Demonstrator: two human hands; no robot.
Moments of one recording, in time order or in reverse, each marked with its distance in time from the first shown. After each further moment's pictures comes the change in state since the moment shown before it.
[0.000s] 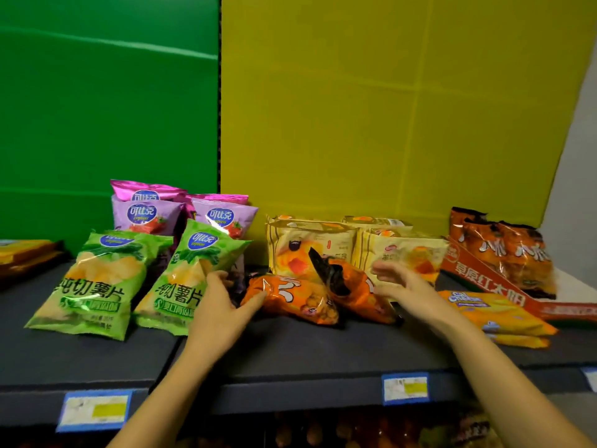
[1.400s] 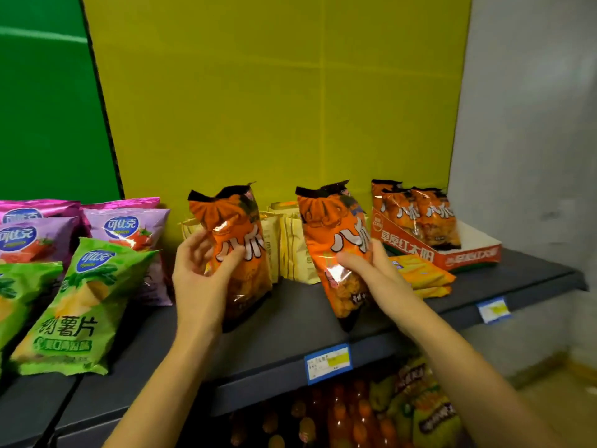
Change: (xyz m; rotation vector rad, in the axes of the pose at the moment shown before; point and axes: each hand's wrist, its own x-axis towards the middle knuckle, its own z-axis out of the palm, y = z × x) left_hand -0.008 0.085 0.067 -0.803 -0.007 0.159; right_hand -0.064 0.009 -0.038 0.301 0.236 -0.036
